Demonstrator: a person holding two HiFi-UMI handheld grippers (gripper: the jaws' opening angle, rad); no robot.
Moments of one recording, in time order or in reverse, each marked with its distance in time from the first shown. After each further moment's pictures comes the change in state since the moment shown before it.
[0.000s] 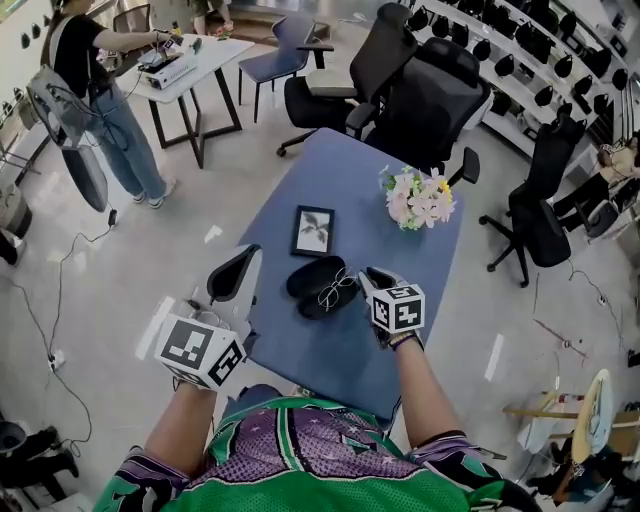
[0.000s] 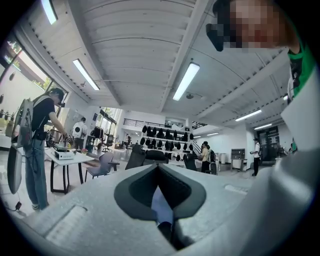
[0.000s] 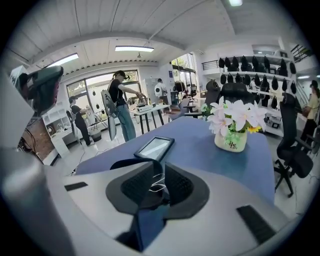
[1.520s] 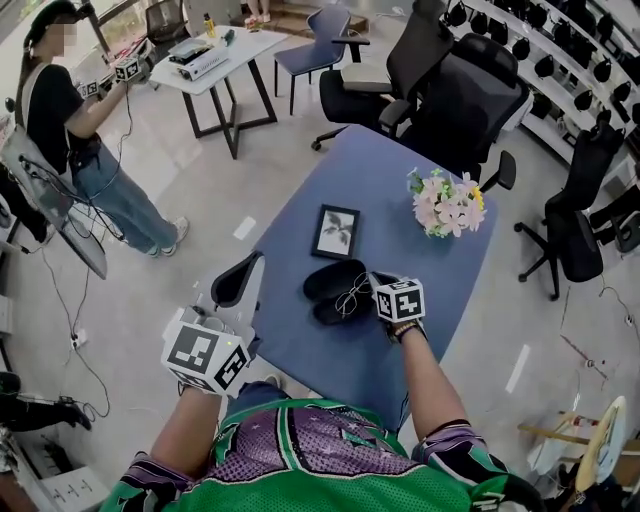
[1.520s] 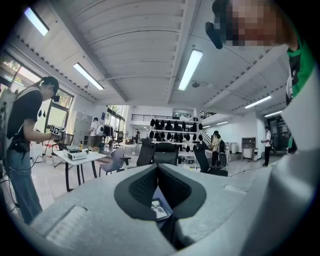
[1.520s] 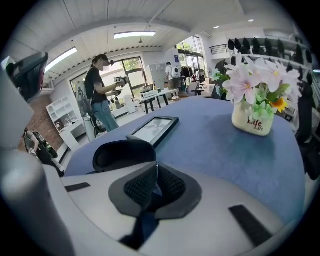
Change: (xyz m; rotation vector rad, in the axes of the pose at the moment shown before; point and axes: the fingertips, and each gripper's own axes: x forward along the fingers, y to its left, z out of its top) left arm 0.002 0.010 -0.017 0.052 0.095 0.124; right arm 0.079 -0.013 -0.046 -0.004 0.151 0.110
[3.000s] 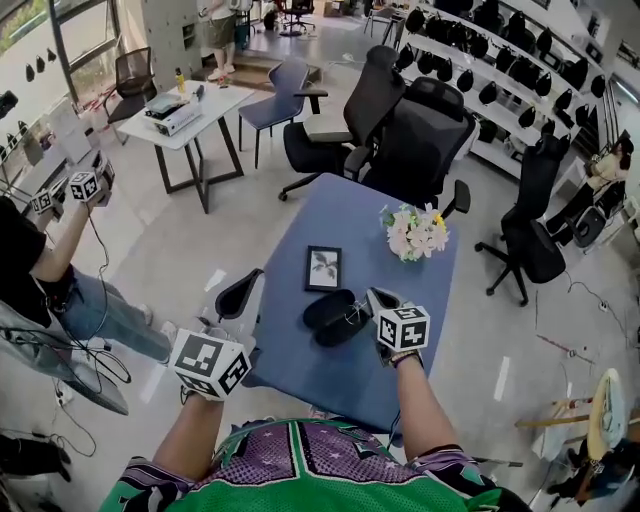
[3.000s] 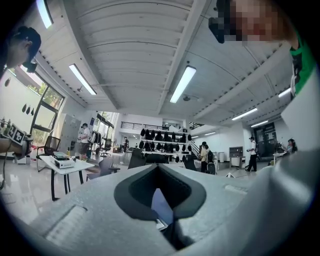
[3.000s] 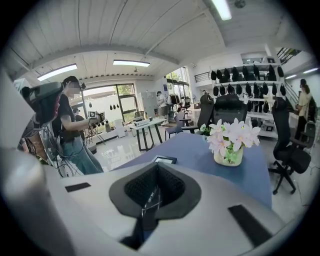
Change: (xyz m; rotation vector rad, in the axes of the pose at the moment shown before) left arm -0.033 0.025 0.052 -0.004 -0.119 -0.147; right arm -0.116 0.054 0.084 0.049 -0.309 -0.152
